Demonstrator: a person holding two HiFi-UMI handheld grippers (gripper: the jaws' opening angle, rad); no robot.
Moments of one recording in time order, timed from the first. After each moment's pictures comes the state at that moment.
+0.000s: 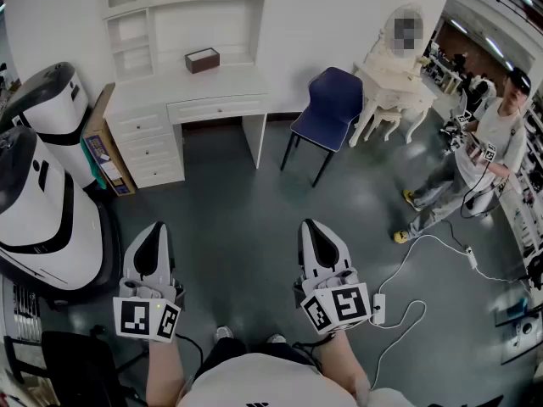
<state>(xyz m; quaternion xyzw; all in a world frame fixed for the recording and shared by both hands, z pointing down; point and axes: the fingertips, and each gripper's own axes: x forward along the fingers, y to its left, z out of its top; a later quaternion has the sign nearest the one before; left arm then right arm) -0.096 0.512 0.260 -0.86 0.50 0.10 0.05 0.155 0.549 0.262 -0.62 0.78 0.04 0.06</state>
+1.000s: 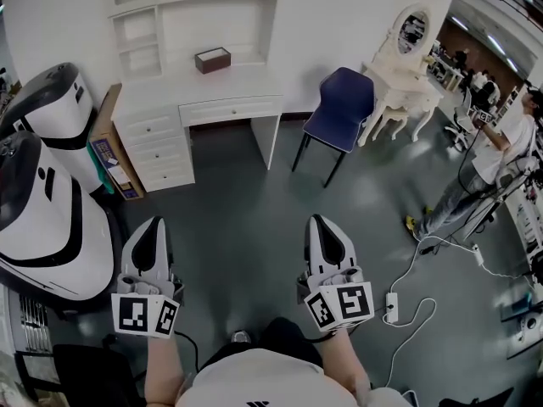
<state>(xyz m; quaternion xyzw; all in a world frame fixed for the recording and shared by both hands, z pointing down) -0.173 0.451 0.260 -0.86 0.50 0.11 0.06 0.092 0.496 0.267 -0.65 0.76 0.04 0.09</state>
